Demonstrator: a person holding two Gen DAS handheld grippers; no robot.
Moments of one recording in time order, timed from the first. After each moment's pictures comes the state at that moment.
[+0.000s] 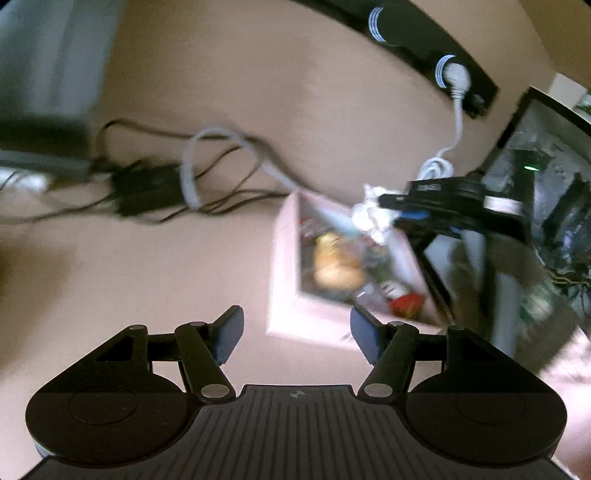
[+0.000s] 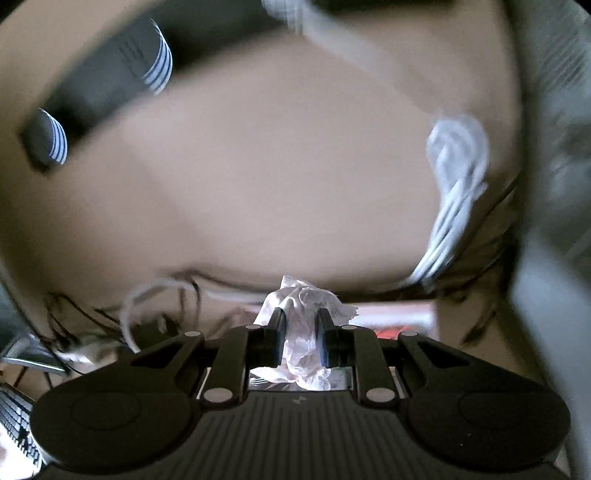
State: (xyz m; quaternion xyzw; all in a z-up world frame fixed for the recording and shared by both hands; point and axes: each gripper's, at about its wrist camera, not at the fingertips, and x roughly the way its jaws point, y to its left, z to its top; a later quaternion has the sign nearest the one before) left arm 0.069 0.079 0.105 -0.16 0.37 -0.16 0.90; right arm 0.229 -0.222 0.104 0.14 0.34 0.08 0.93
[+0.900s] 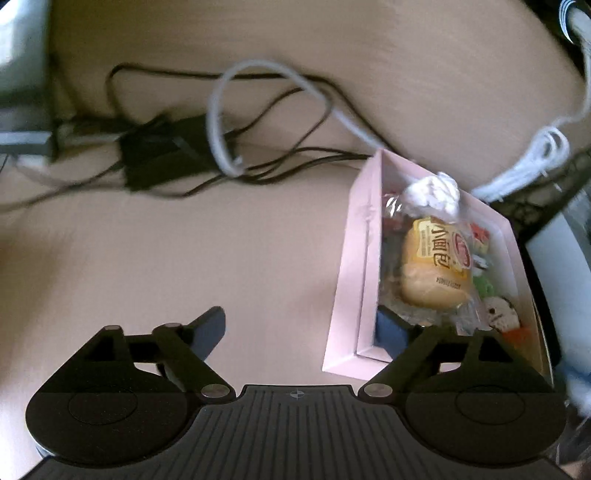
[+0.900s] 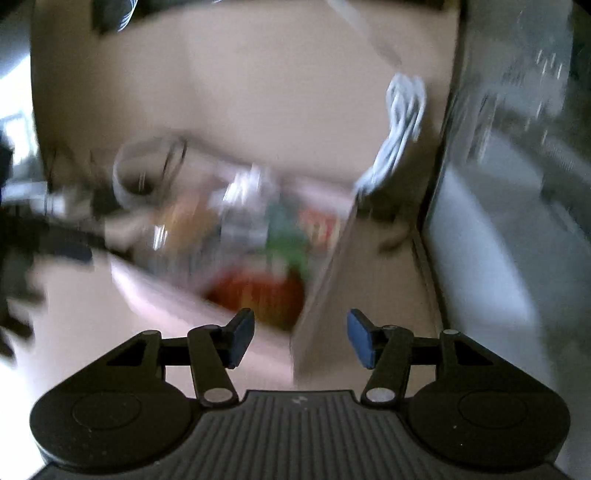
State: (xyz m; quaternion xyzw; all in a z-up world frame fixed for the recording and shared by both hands) left arm 0.173 0.044 0.056 -0.13 0.47 -0.05 0.87; right arm 0.084 -0.257 0.081 -0.04 0.38 0.08 0.92
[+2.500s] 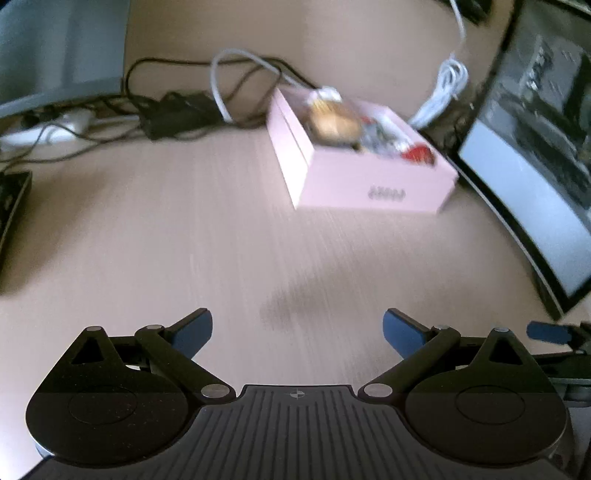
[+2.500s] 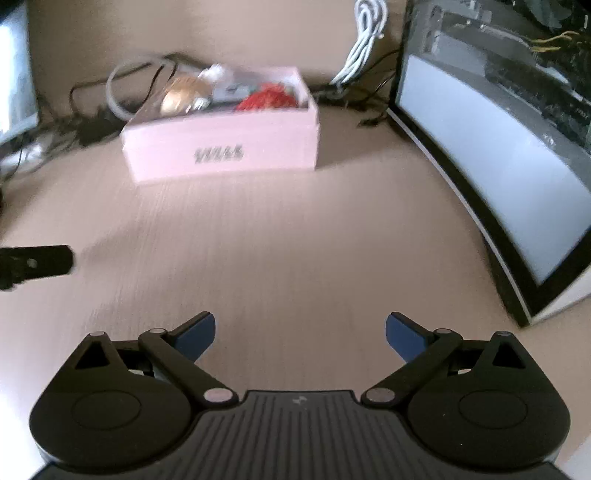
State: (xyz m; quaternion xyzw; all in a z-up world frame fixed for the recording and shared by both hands) left arm 0.013 0.056 0.041 -0.05 0.42 -0.13 0.90; right arm -0.029 -0.195 0.031 -0.01 0.44 -0.04 0.90
